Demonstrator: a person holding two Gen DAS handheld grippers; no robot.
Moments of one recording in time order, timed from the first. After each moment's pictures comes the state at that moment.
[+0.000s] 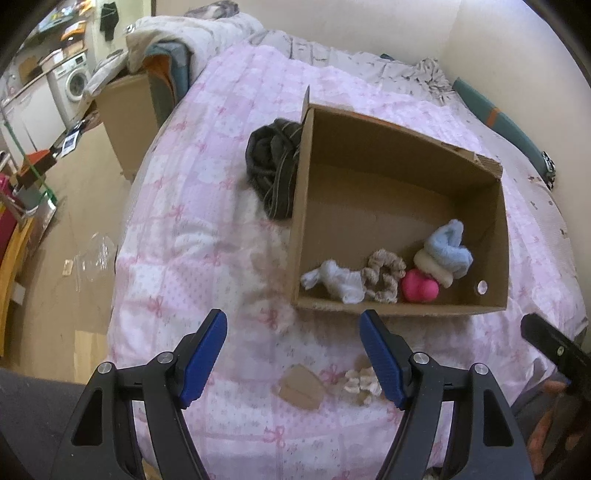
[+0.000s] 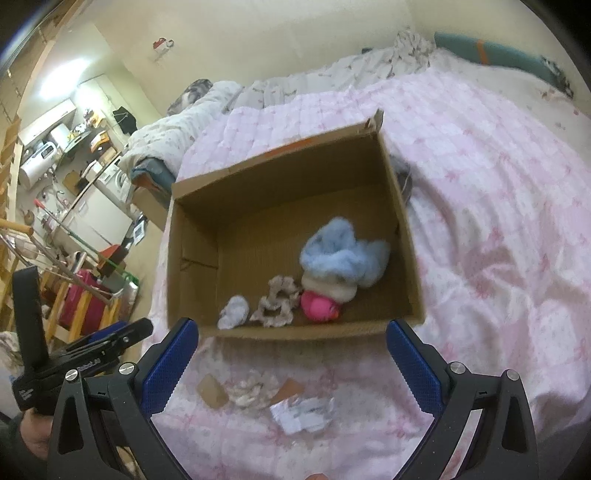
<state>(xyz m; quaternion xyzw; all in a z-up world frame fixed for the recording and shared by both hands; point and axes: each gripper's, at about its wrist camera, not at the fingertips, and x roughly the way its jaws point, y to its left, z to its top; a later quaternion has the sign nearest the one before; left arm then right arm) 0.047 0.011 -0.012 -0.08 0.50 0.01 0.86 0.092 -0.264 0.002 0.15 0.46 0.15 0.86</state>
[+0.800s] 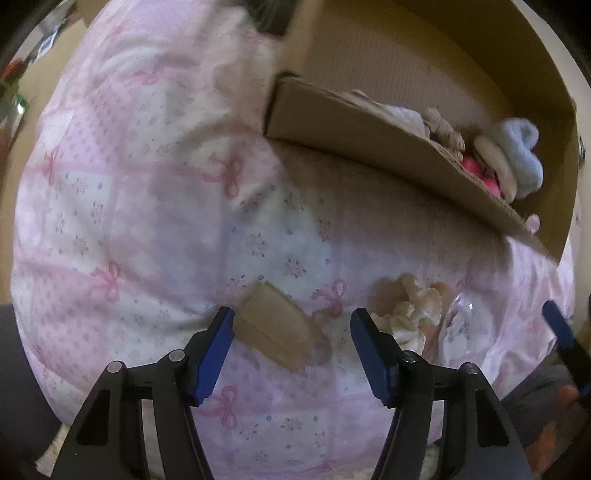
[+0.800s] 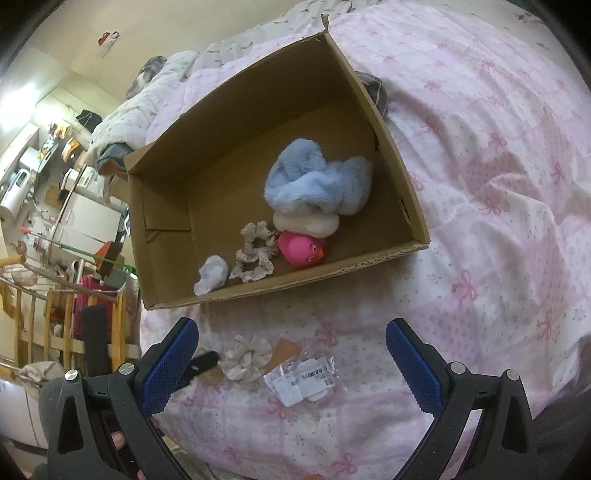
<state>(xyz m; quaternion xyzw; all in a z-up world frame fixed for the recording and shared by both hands) 0.063 -0.009 -0.136 -0.14 0.68 -0.01 0.72 0.106 -0.274 -0.049 0.21 0.55 0.11 0.80</state>
